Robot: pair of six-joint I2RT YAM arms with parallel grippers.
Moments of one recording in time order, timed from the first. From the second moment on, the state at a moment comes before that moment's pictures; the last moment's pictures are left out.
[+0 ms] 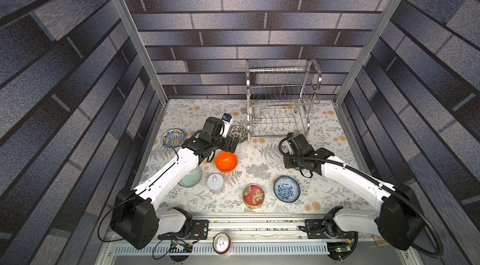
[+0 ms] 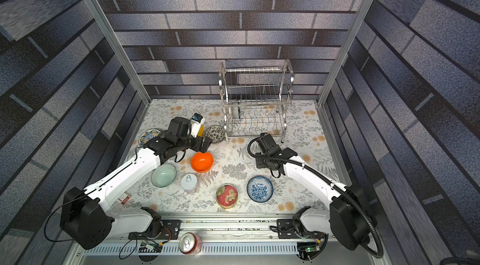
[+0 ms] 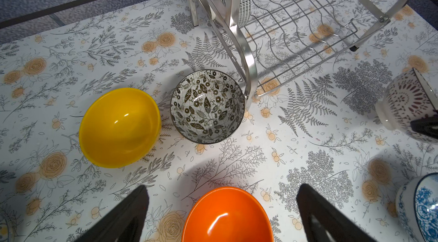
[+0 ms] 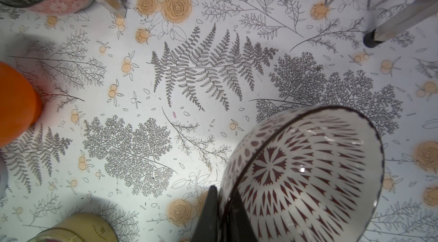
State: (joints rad) left arm -0.47 1.28 1.00 -0.43 0.07 -0.01; right arm 0.60 1.26 0.83 -0.60 0.09 0.38
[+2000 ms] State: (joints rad) left arm -0.47 1.20 0.88 -0.24 0.19 -0.09; right arm 0.51 1.45 0.63 0.69 0.14 1.33
